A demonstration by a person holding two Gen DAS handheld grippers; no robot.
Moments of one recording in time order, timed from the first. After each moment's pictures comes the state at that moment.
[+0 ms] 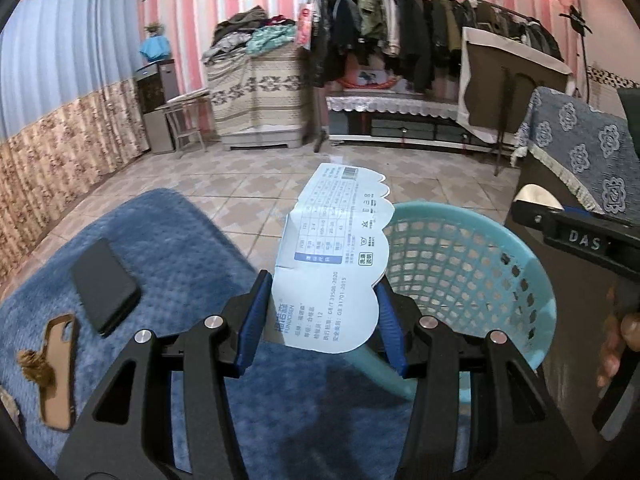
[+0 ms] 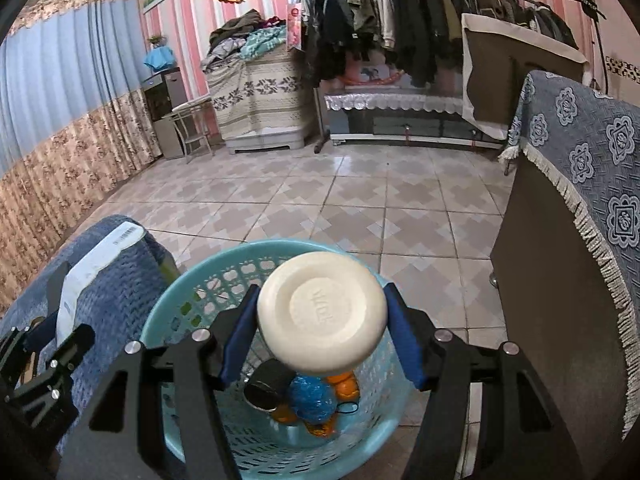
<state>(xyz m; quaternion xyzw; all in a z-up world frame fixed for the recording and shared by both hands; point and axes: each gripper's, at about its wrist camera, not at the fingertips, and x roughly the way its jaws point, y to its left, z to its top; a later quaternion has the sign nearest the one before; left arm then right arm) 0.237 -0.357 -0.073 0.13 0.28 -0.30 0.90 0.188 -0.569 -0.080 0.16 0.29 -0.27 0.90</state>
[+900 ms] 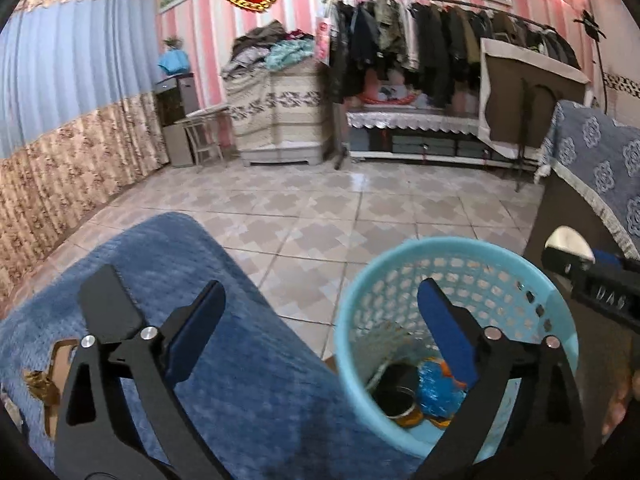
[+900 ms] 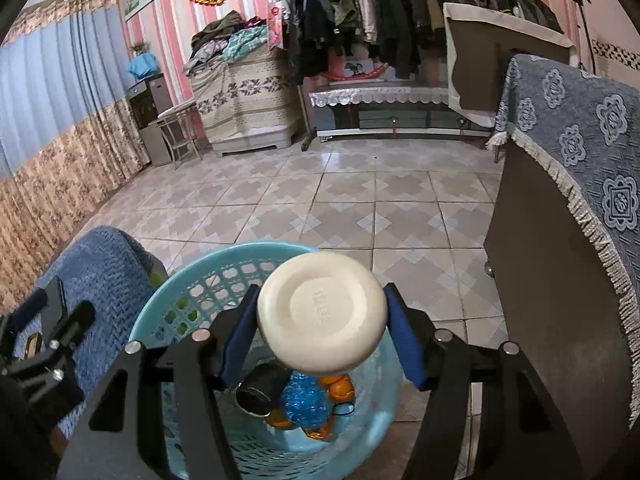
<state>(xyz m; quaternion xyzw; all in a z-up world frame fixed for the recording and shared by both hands) 0.261 -0.374 -0.061 0.12 0.25 -0.26 0.93 0.193 -0.576 -0.087 0.18 0.29 -0.28 0.90</state>
